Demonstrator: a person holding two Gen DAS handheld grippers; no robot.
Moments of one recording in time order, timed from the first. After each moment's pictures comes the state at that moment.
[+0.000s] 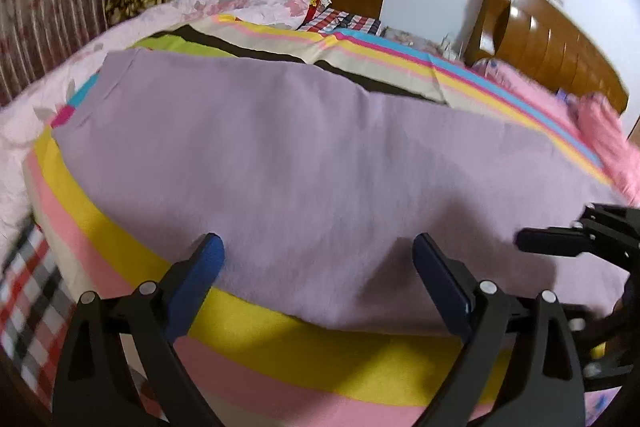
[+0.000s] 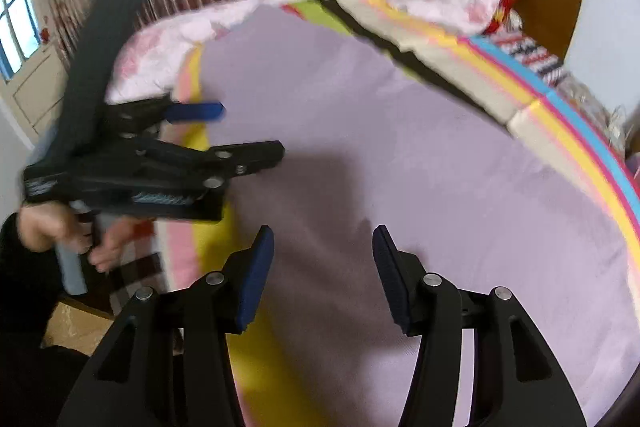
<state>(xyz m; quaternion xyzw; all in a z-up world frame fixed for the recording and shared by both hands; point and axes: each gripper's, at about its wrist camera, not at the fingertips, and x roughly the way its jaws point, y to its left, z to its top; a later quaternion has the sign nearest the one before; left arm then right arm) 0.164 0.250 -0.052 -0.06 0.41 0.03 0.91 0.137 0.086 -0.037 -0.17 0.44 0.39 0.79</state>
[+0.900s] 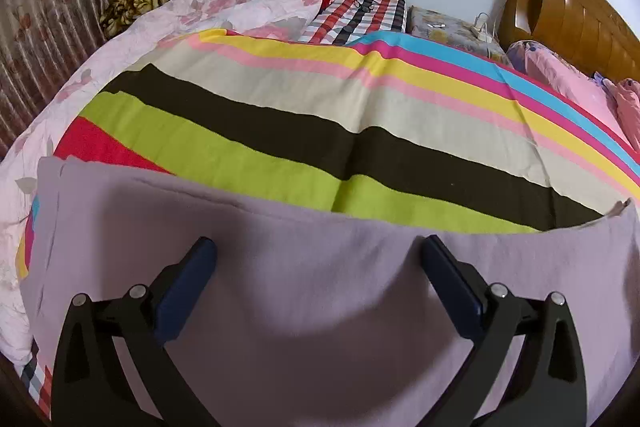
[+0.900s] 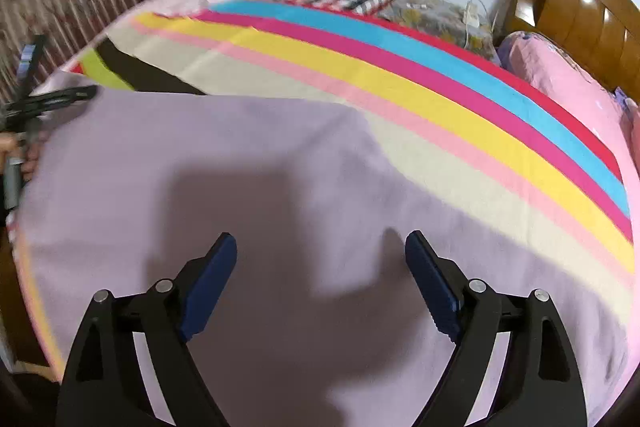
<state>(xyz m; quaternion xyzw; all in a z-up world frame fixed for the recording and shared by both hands) 0.335 0.294 -0.059 -0.03 0.45 0.06 0.89 0.237 -0.131 -0.051 -0.07 0.47 0.17 0.86</state>
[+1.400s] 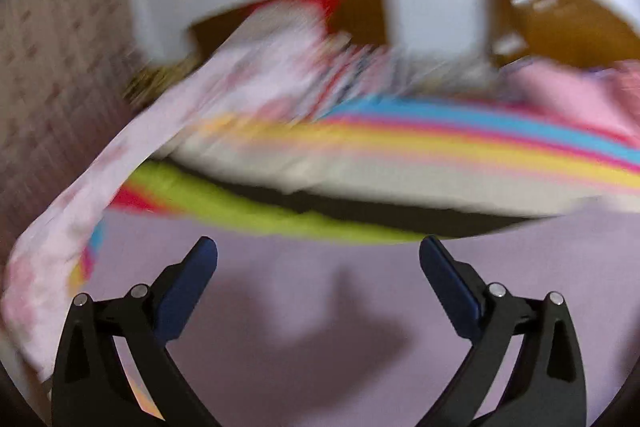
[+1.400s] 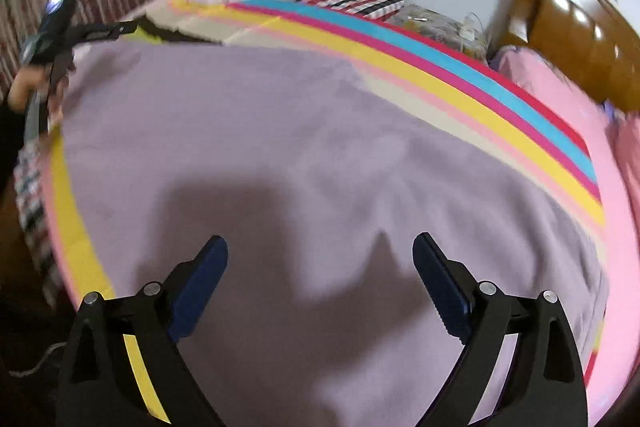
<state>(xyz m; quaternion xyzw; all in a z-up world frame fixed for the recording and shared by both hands) 0.257 0.161 0.016 0.06 0.32 0.05 0.95 0.146 -0.184 -0.042 -0.10 0.45 0.17 0.87</state>
